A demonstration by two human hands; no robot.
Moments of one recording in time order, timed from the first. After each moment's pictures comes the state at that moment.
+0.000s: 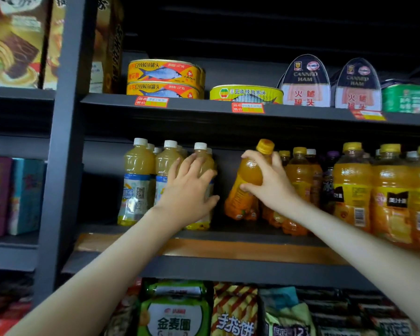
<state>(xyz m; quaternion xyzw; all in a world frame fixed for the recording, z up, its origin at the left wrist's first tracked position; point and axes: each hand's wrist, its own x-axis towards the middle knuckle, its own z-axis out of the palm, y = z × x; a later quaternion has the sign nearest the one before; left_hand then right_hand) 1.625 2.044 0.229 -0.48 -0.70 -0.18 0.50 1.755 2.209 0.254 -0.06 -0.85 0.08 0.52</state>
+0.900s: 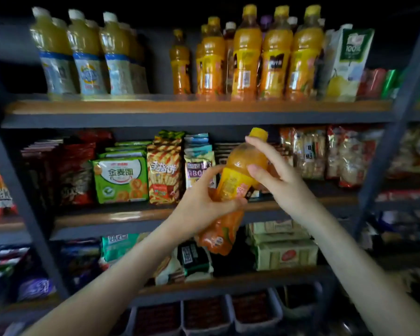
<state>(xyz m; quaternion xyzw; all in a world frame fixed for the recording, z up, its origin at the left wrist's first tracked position) 1.903 2.033 0.030 -0.51 -0.63 -0.55 -0.19 2.042 2.147 0.059 -0.09 -0.83 0.39 0.38</state>
